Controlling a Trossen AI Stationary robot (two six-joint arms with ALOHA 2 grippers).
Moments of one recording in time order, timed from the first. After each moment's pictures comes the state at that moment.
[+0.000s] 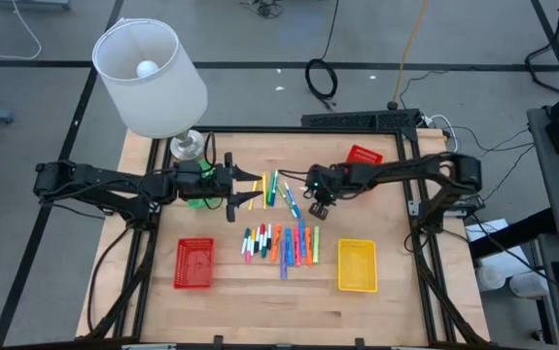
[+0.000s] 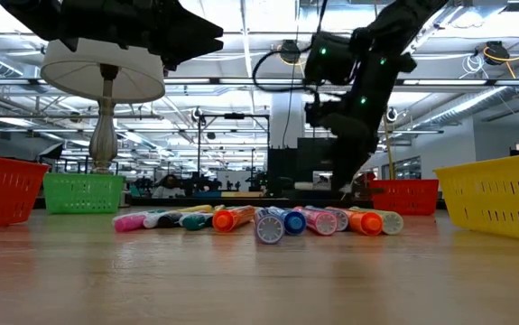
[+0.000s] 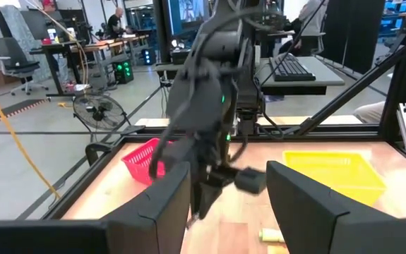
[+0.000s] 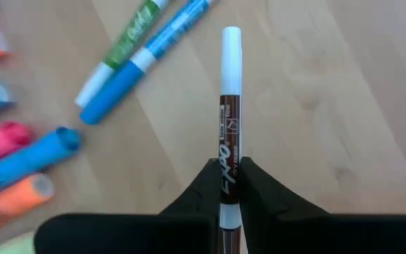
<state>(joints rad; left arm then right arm) 0.09 1.14 0.57 0.53 0.00 0.07 -0.20 1.64 0.98 -0.49 0.08 0.25</state>
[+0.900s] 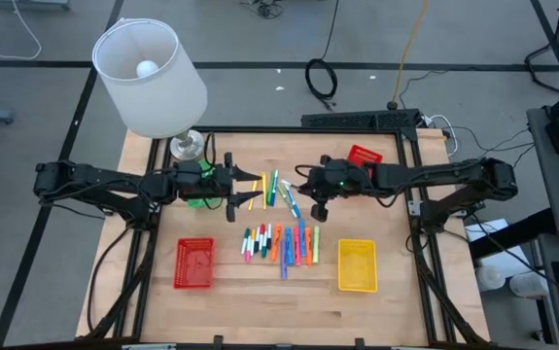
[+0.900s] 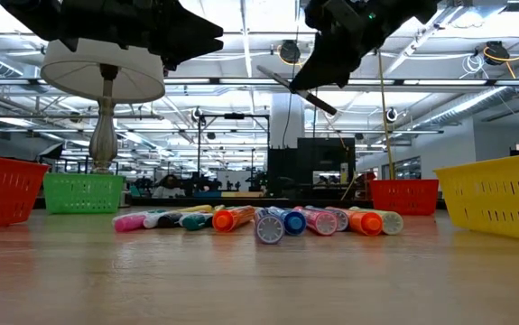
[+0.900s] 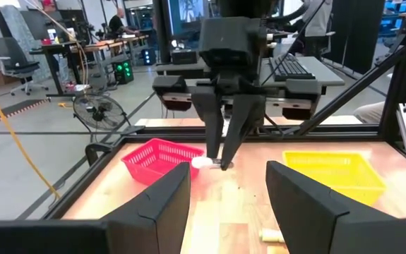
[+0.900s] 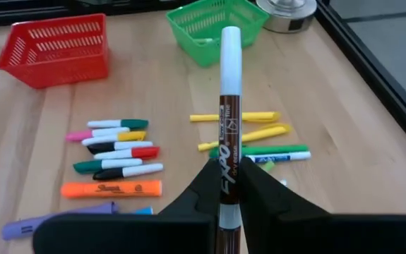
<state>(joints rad) 0.09 1.14 0.57 0.53 0.00 0.07 -0.07 1.38 0.99 -0.20 0.08 0.08</state>
